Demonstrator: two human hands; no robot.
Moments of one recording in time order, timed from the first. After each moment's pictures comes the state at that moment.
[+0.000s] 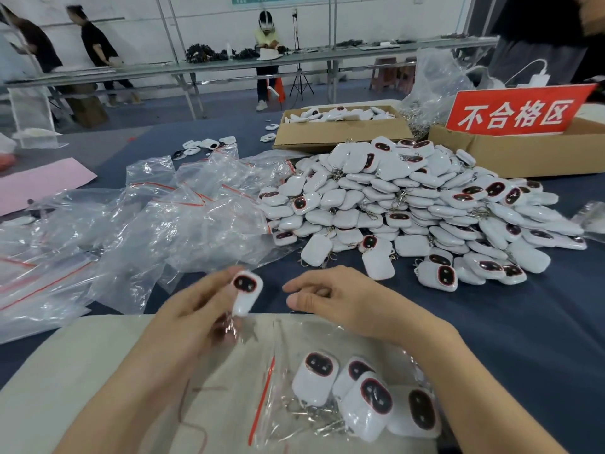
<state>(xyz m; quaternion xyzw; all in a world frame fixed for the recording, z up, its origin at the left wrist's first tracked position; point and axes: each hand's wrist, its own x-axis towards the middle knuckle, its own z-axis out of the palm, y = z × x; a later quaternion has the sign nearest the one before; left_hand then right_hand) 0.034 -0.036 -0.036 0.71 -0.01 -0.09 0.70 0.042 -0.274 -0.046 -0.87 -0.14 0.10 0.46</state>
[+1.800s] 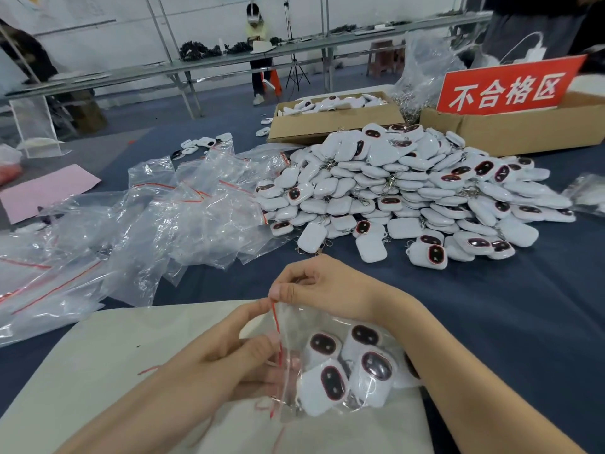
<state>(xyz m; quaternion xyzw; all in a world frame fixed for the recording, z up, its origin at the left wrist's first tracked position) -0.032 -0.054 0.004 0.71 -0.05 -0.31 0.62 0.028 -0.257 -0.029 -0.80 -0.17 0.12 0.56</state>
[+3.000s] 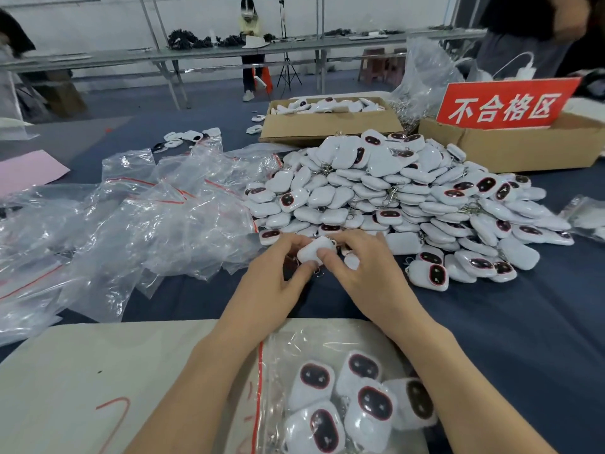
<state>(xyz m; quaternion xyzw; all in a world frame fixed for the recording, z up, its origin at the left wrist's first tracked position) 0.090 -0.125 -0.063 0.85 -0.26 0.03 0.45 0.054 -0.297 -0.061 -0.90 -0.01 -0.20 0.39</state>
